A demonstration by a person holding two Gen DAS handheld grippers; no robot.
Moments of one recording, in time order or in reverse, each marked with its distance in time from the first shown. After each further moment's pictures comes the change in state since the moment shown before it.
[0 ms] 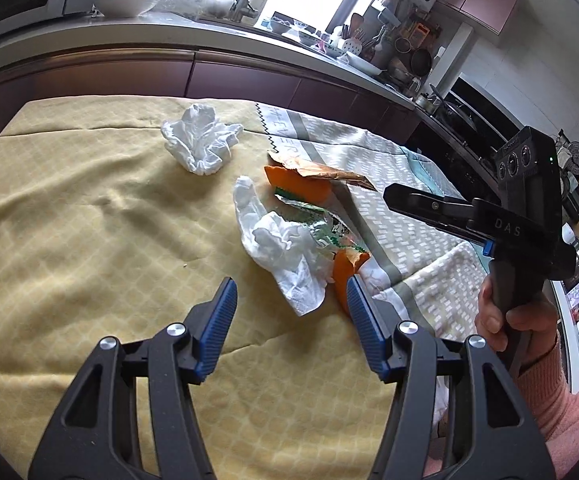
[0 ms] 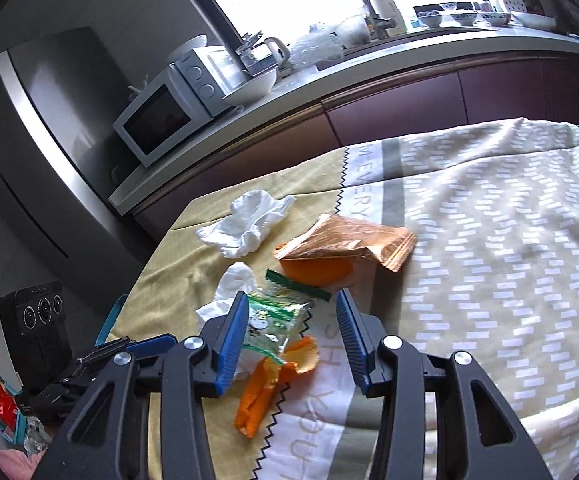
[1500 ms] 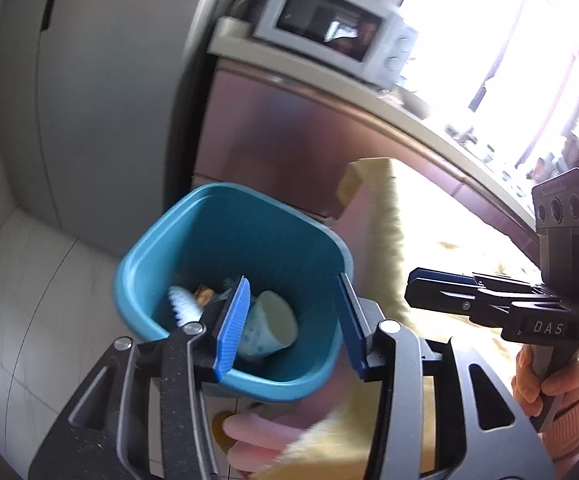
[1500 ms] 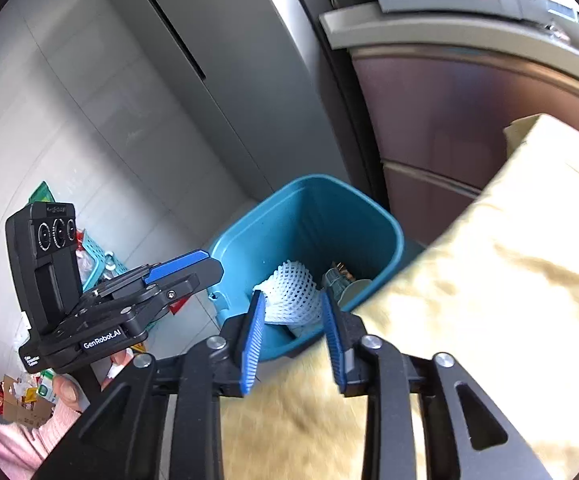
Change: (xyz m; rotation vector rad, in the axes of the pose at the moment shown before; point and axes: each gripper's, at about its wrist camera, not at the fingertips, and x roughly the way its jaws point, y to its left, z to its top) left arm -0.251 0.239 -0.121 -0.422 -0.349 0.520; right arm 0.188 0.348 -0.076 -0.532 0.426 0.418
